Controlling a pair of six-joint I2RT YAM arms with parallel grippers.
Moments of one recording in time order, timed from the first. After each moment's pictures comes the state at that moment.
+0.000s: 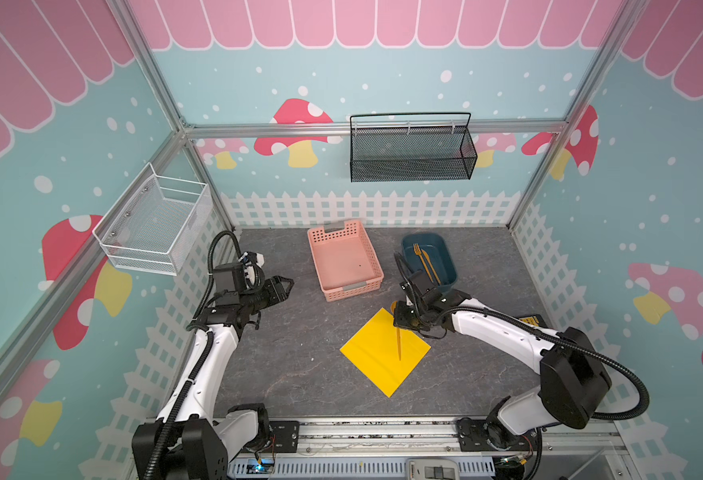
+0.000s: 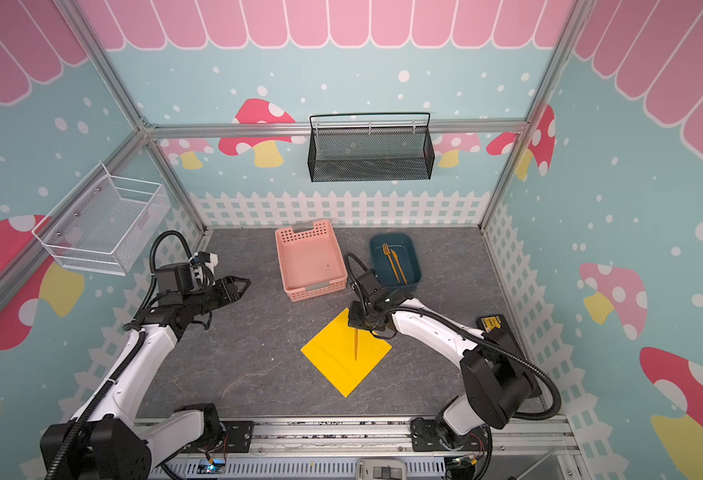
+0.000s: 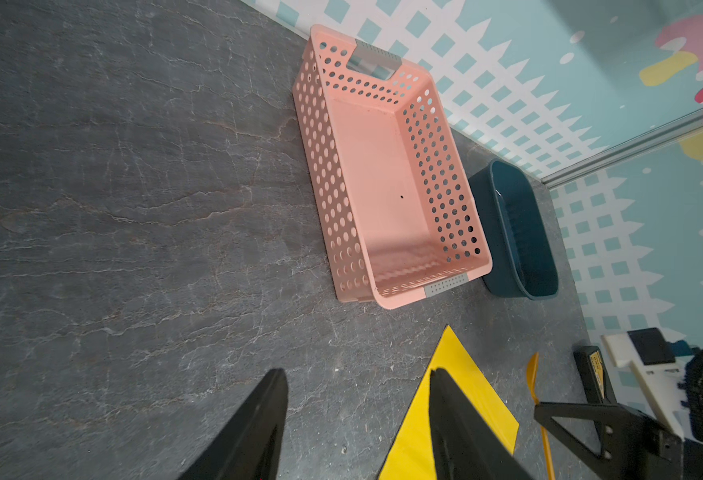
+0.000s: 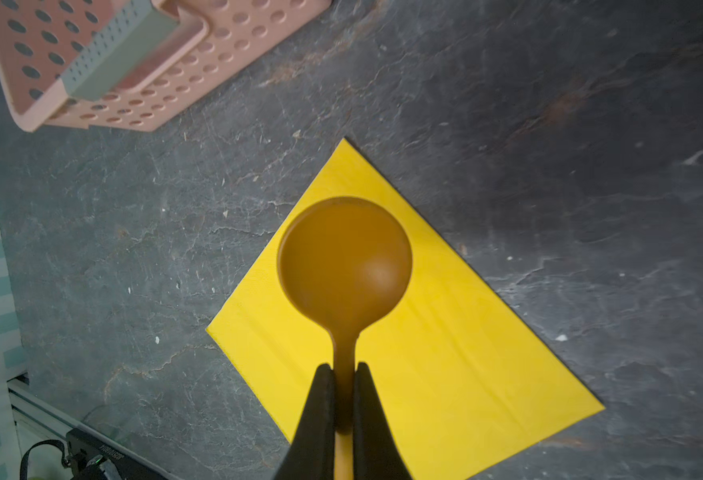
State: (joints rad) left arm 0.12 1.10 0.84 -0.41 0.49 -0.37; right arm 0.72 1.54 1.04 -0.57 -0.06 0.81
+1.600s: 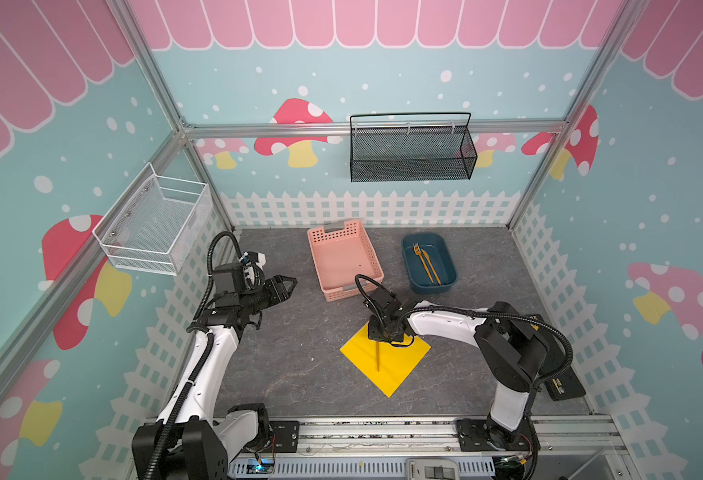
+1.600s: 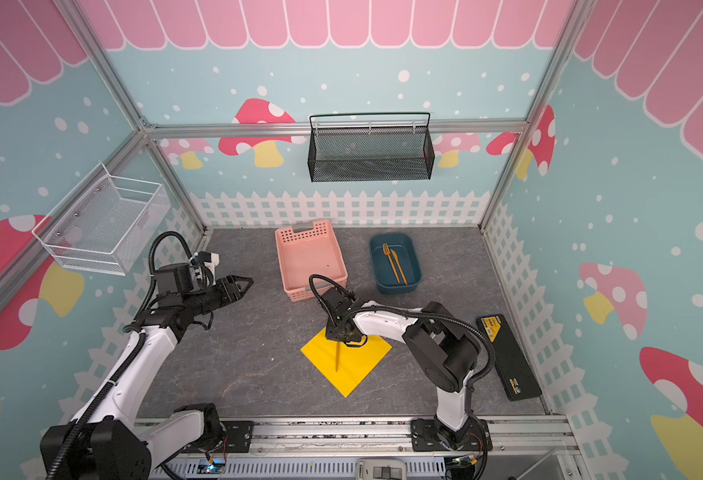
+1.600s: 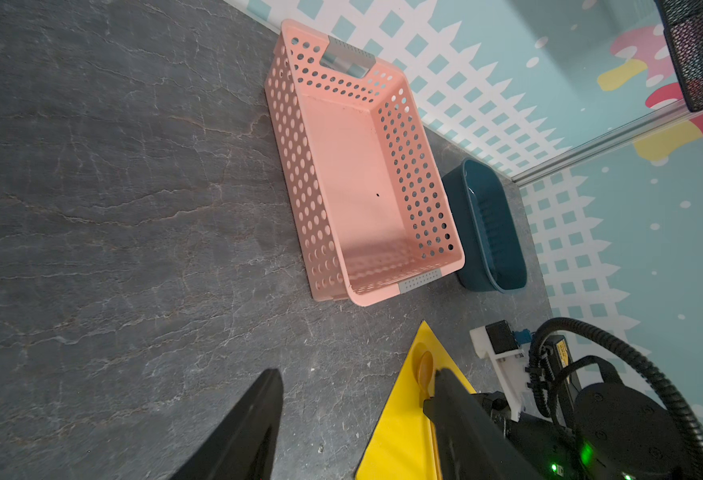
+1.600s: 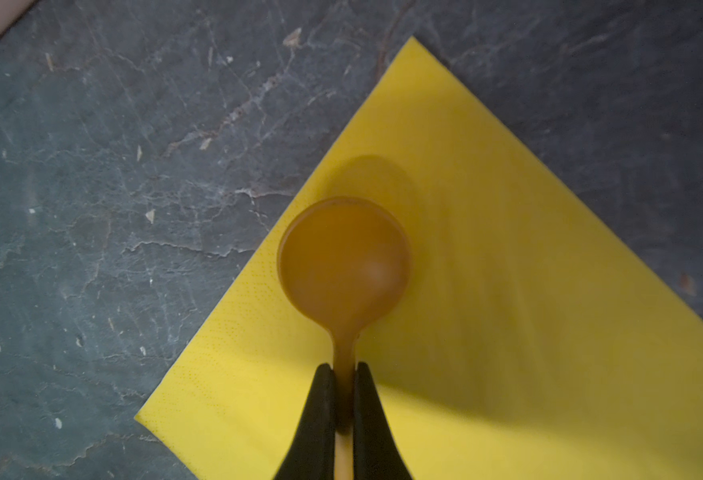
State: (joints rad) left arm 0.12 1.10 0.83 -0.38 0.56 -0.40; right arm 0.84 1.84 1.14 -0.49 0.03 0.91
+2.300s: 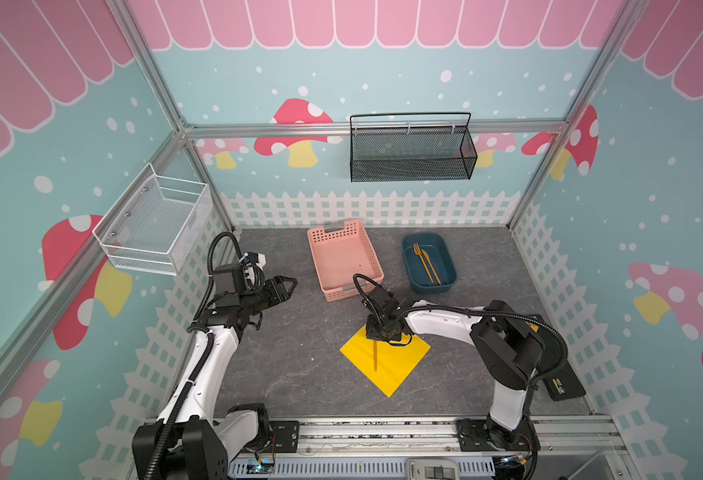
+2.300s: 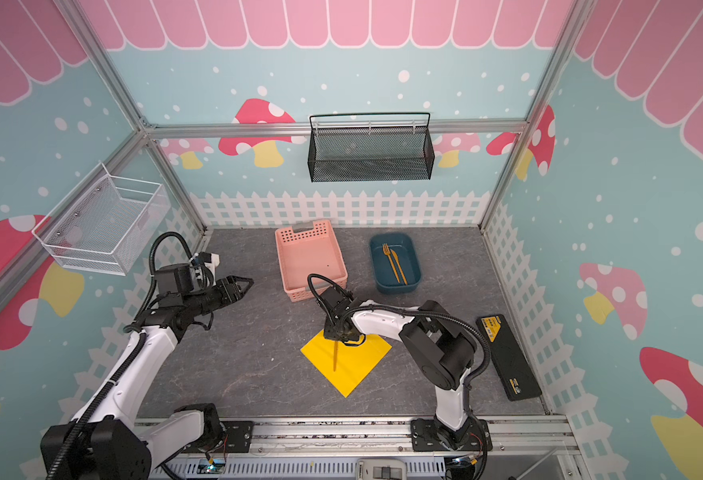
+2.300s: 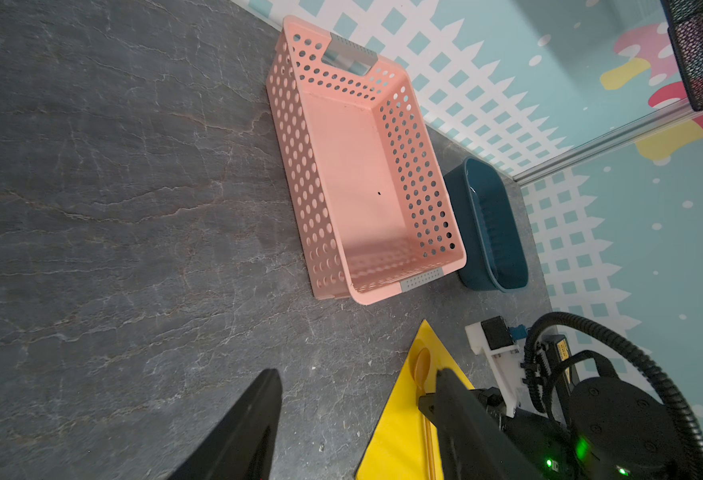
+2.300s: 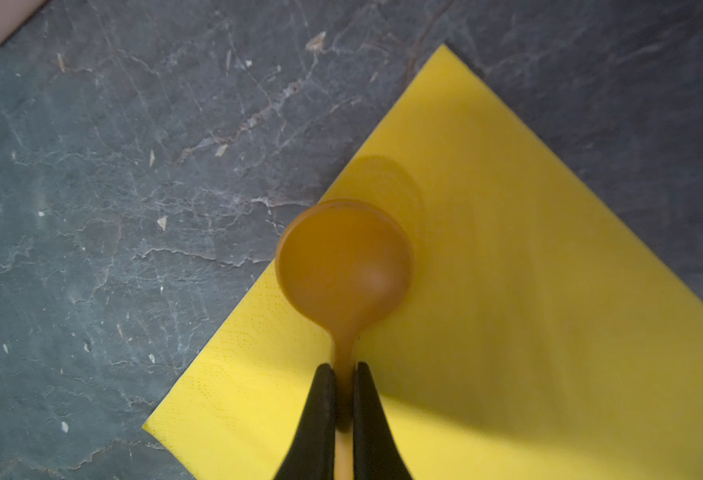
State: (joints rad) left arm 0.12 1.10 0.82 -0.38 0.56 -0.40; right arm 0.84 1.86 1.16 -0.48 0.01 0.90
